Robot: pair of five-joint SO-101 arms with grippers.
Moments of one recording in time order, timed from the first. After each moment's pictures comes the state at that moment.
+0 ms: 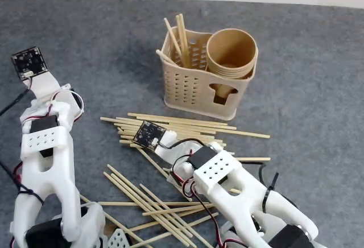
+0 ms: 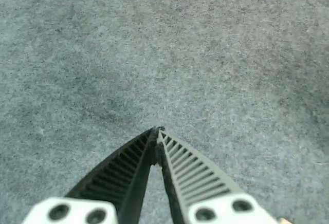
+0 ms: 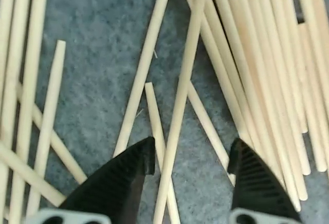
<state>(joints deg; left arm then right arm) -23.8 -26.2 51.3 25.5 13.3 -44.7 -27.9 58.2 50.5 26.6</state>
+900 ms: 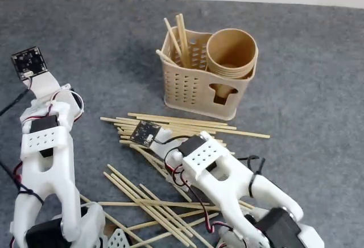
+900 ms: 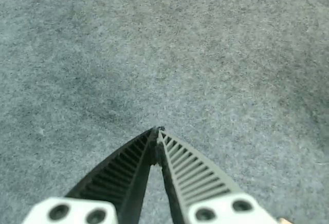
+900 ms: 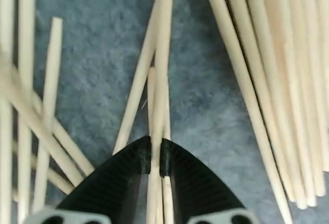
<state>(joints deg) -23.8 -26.2 51.3 25.5 13.3 -44.8 -18.1 50.1 57.3 26.7</state>
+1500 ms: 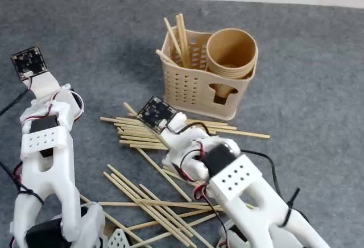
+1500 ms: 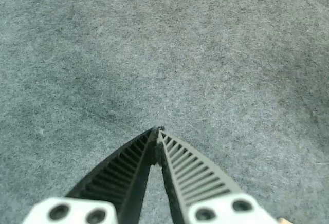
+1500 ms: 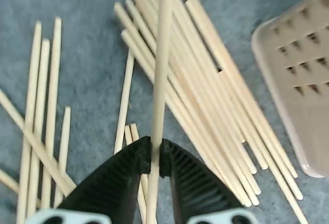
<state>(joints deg) -23.8 -26.2 51.3 25.5 13.3 -43.3 -42.5 50.2 57.8 18.5</state>
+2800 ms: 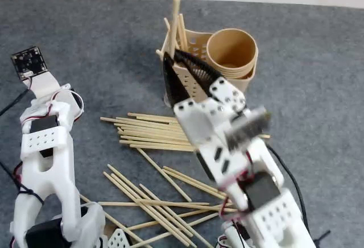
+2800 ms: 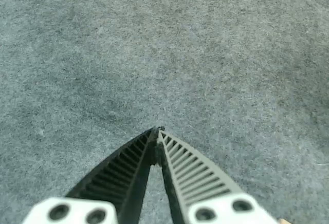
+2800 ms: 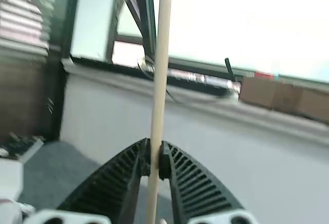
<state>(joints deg) -23.8 -26.2 51.3 25.3 13.3 -35.3 -63.4 50.6 5.6 10.9</state>
